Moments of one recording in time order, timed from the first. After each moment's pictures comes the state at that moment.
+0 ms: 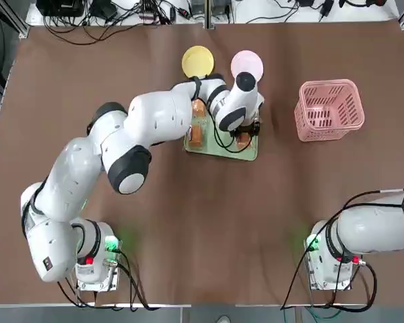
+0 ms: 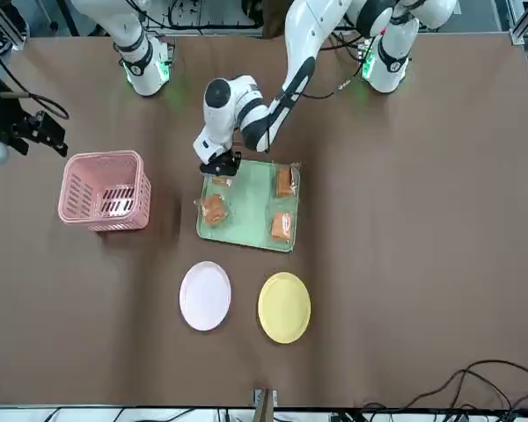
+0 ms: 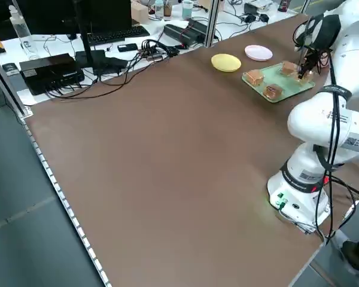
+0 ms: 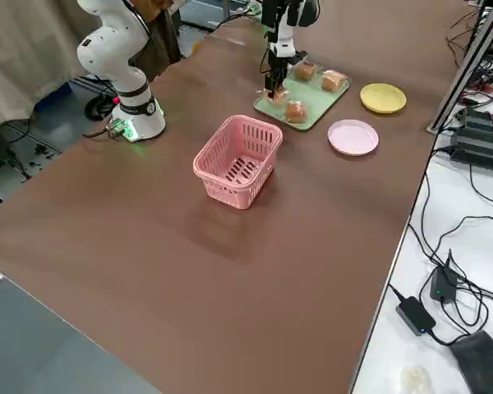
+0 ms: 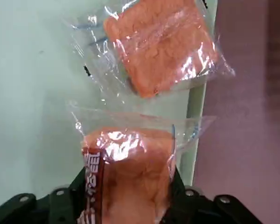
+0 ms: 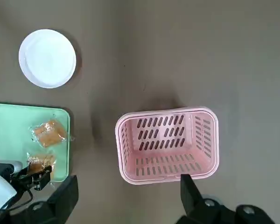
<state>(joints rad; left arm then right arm) -1.00 0.92 -0.11 -1.24 0.03 2.30 -1.04 0.04 0.00 0.03 -1.50 -0.02 1.49 0.11</state>
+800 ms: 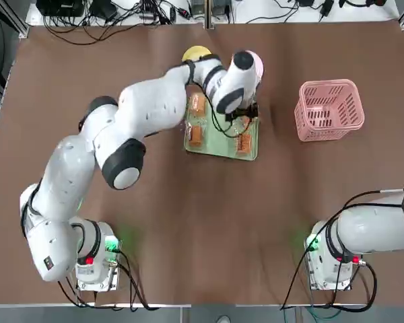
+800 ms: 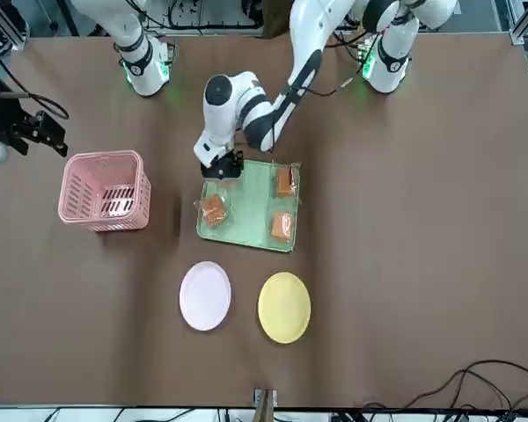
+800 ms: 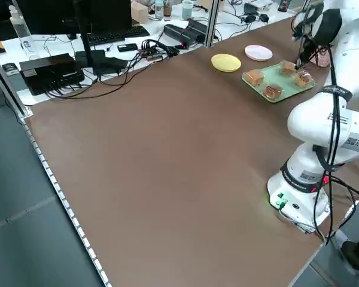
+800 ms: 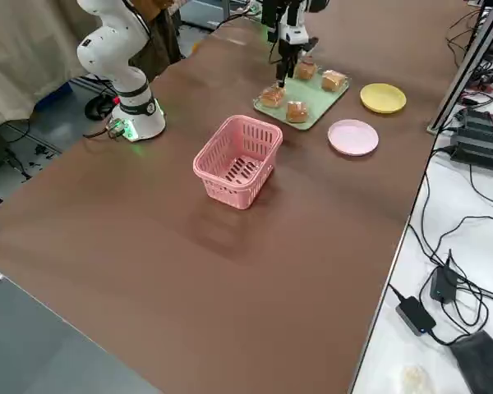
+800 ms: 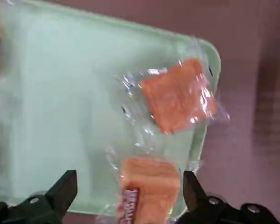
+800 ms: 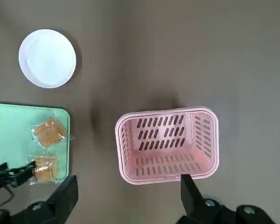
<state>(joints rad) -0.94 0.82 -0.08 -1.21 0.03 2.14 -1.06 0.04 0.00 0.03 -1.50 -0.02 1.49 0.11</state>
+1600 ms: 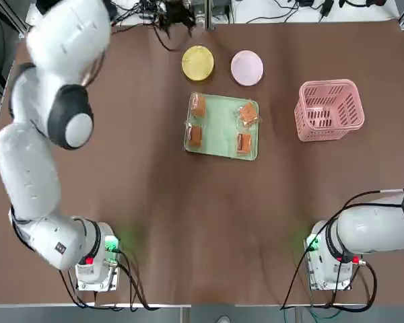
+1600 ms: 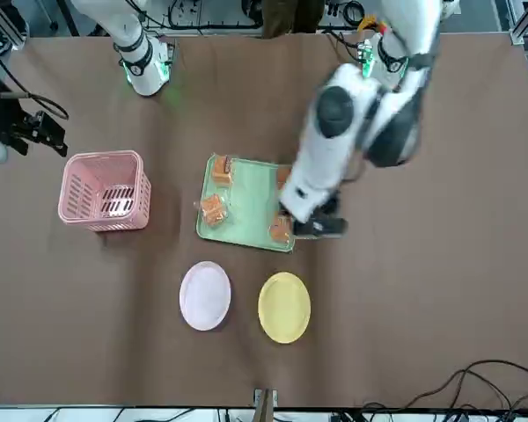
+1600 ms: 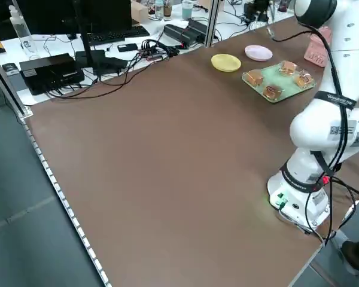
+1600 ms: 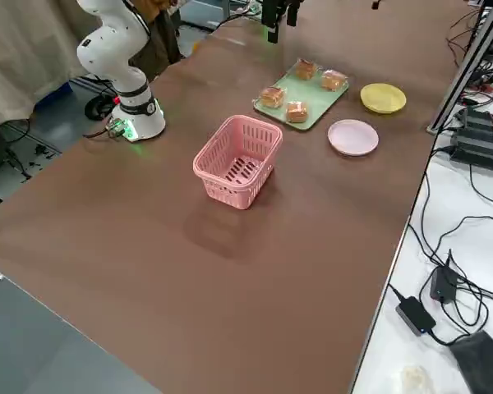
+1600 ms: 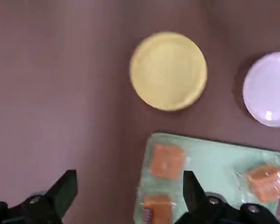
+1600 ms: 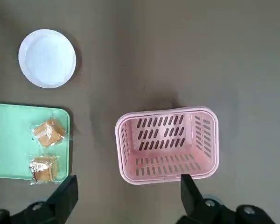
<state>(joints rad) -0.46 0.49 -0.08 -1.22 0.03 1.80 -0.56 0.04 0.00 0.03 -1.51 -0.02 1.49 0.11</state>
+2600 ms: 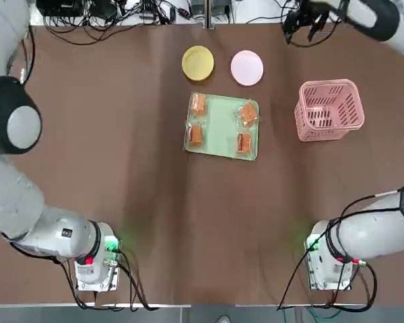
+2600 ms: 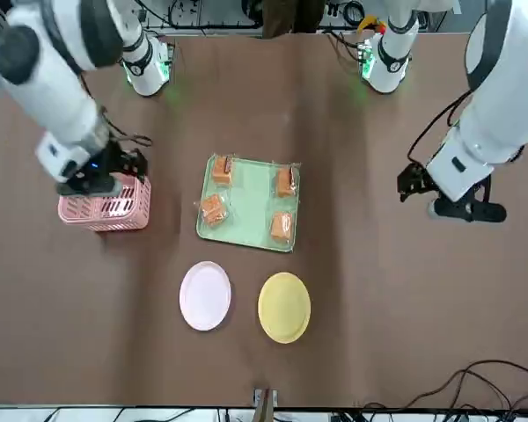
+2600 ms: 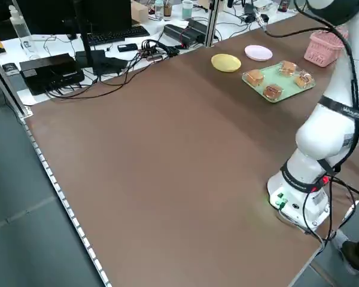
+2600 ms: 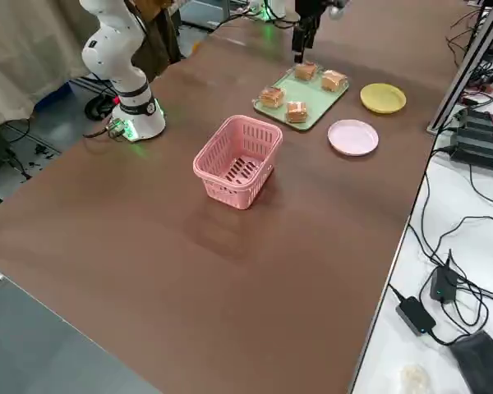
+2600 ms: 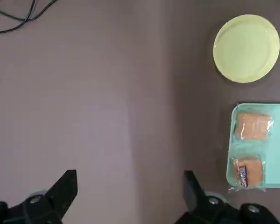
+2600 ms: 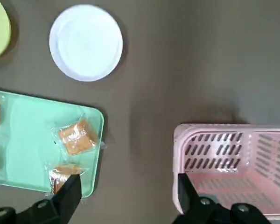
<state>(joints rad) -0.16 0.17 -0.11 -1.50 0.03 1.71 -0.14 0.28 0.07 0.05 -1.78 -0.02 1.81 0.27</state>
